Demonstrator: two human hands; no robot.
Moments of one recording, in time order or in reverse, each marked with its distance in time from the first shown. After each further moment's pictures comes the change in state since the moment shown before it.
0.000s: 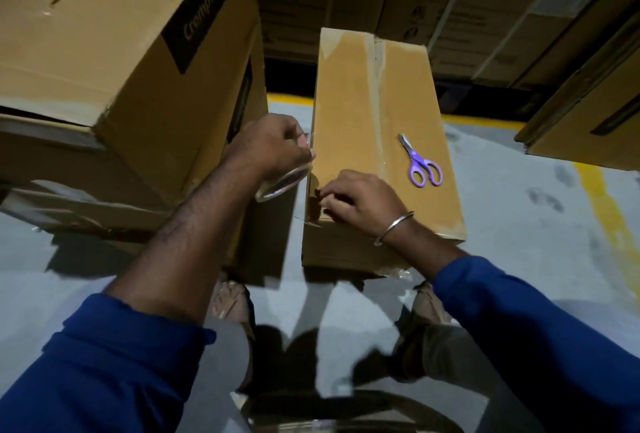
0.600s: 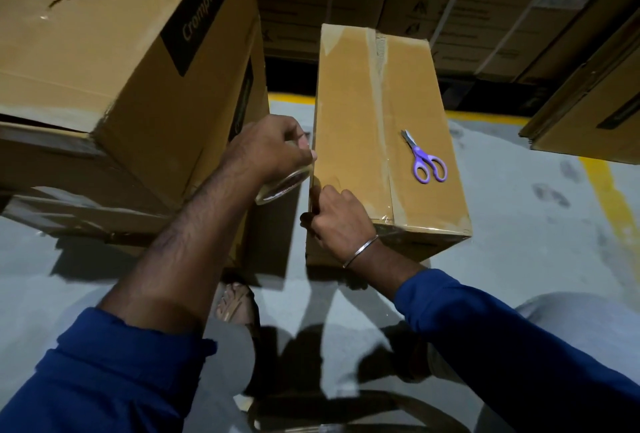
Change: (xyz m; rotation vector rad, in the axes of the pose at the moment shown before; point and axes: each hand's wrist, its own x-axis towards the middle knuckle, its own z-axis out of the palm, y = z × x) left_hand 0.000 -0.003 -0.003 0.026 0.001 0.003; right_hand 0.010 -0.022 0.071 -0.511 0.077 -0.172
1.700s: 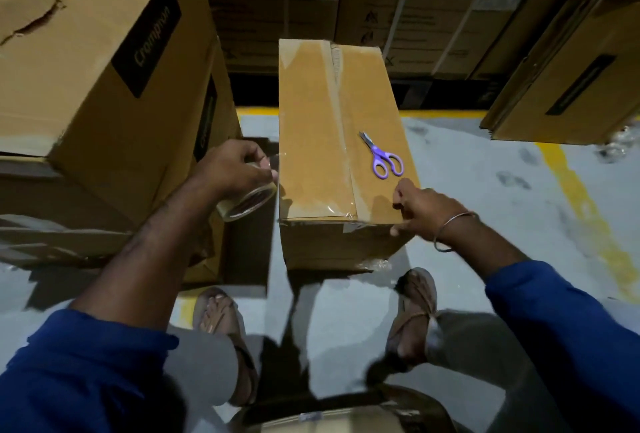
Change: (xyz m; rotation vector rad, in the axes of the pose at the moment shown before) left_hand 0.000 -0.008 0.012 -0.014 -0.113 0.020; right_hand -0.120 0.144 -0.078 0.370 -0.488 0.669
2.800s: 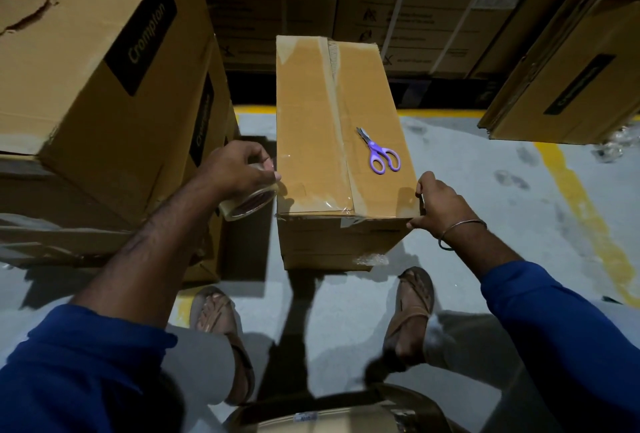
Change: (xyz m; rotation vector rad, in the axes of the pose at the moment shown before) left_hand 0.006 0.000 0.011 0.023 -0.010 0.031; right_hand 0.005 0.029 0.013 0.080 0.173 0.124
